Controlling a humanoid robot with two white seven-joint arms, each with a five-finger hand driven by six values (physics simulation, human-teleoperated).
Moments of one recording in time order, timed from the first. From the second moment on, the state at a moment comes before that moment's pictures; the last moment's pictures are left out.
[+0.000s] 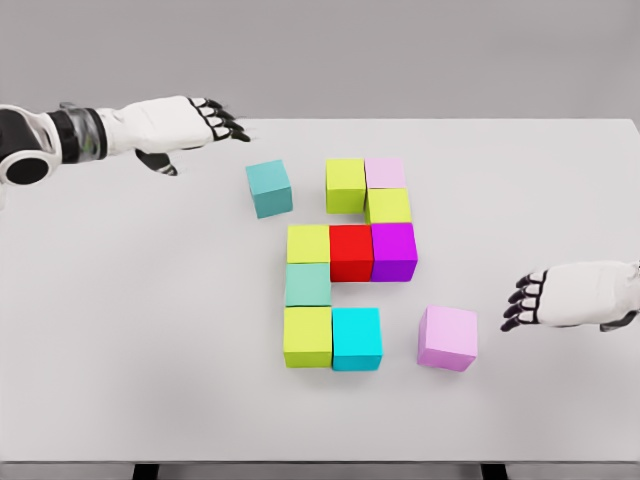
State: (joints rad) left arm -1.03 0.67 -1.02 -1.10 -0.60 -0.61 -0.25; right arm -1.01 -1.28 1.34 -1.77 0.44 -0.61 0.54
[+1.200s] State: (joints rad) left arm -1.02 0.67 -1.14 -1.10 -0.62 -0.61 -0.28; right arm -1.01 -1.15 1.36 -1.77 0.39 -0.61 0.54
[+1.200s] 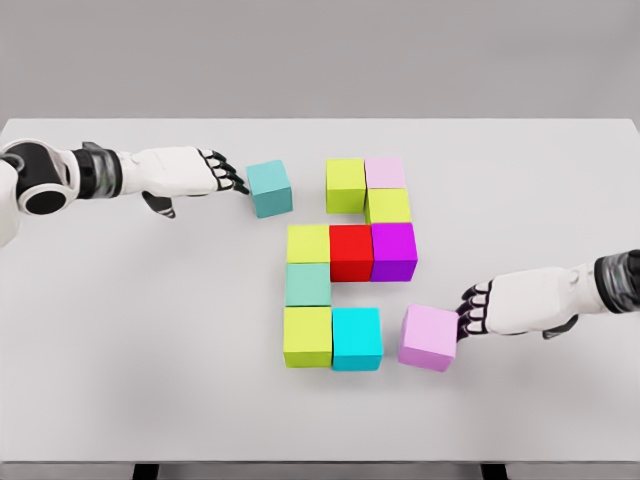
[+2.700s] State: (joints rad) left arm -1.06 0.53 -1.13 -0.93 -0.64 -0.61 -0.28; right arm -1.00 -1.16 1.34 -1.77 0.38 -0.61 0.55
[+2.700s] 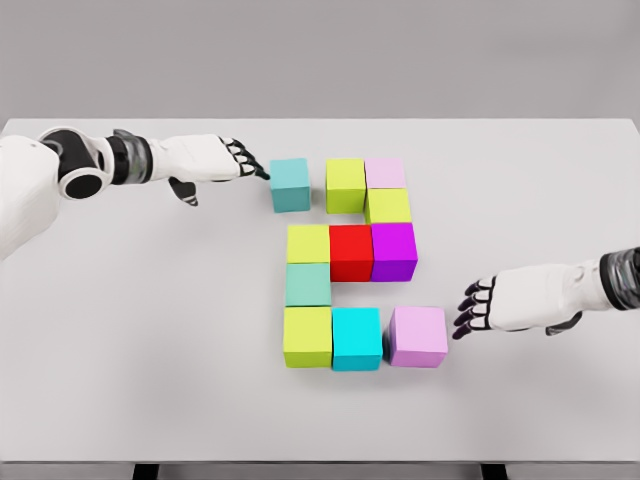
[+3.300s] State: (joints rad) left arm -1.06 0.50 -1.12 -0.93 -0.64 -0.61 -0.28; right arm -1.00 -1.12 1.35 -1.77 0.36 -0.61 0.54
